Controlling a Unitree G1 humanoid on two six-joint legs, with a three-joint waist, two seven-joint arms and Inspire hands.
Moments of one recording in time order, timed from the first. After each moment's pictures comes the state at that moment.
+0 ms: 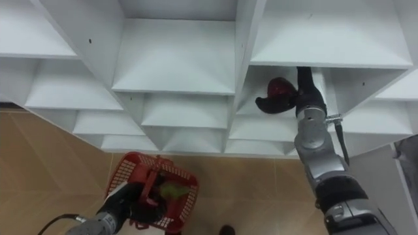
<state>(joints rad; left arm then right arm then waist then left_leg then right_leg) -0.03 0.22 -0.30 0.82 -0.09 -0.07 -0.10 -0.48 -0.38 0.22 0.83 0.03 -0.16 -0.29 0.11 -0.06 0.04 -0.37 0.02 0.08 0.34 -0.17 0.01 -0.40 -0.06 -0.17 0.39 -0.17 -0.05</state>
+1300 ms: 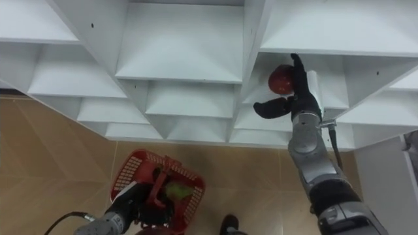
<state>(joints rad) -0.04 0.22 -0.36 0.81 -0.08 -0.07 -0.09 -0.47 -0.35 0.22 0.85 -0.03 -0.15 -0.32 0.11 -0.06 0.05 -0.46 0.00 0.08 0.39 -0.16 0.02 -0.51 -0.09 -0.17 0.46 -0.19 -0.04</state>
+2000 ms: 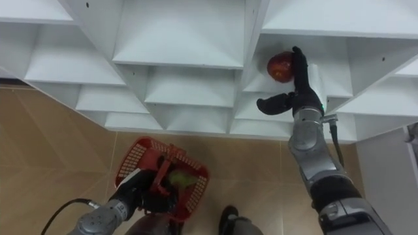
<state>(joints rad) -0.07 0.22 -0.37 0.74 -0.08 -0.05 -0.09 -0.49 -0.35 0.22 0.85 -0.08 -0.15 -0.36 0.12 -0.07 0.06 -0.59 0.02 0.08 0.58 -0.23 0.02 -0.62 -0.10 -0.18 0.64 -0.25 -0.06</state>
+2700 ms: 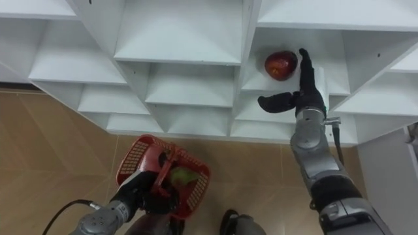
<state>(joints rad) -0.06 0.22 -0.37 0.72 -0.08 0.00 -0.08 -0.49 -0.35 0.21 0.85 0.06 -0.14 -0.36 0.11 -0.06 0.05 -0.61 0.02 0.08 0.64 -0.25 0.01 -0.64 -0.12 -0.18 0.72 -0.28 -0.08</state>
